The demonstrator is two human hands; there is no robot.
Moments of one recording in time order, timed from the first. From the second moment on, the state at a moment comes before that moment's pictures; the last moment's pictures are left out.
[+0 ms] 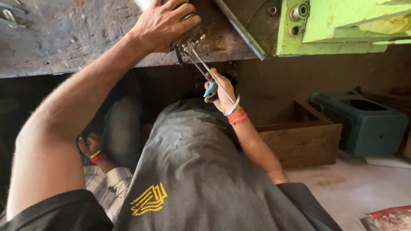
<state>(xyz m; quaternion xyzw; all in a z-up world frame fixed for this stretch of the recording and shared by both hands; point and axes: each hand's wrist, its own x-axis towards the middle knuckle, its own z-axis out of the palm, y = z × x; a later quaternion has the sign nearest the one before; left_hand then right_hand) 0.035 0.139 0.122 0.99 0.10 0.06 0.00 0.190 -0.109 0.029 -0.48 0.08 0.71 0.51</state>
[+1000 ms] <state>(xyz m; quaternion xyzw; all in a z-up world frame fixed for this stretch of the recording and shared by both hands) 0.040 0.139 0.135 0.99 0.09 0.03 -0.01 0.175 -0.106 0.050 -0.42 0.03 0.69 0.59</state>
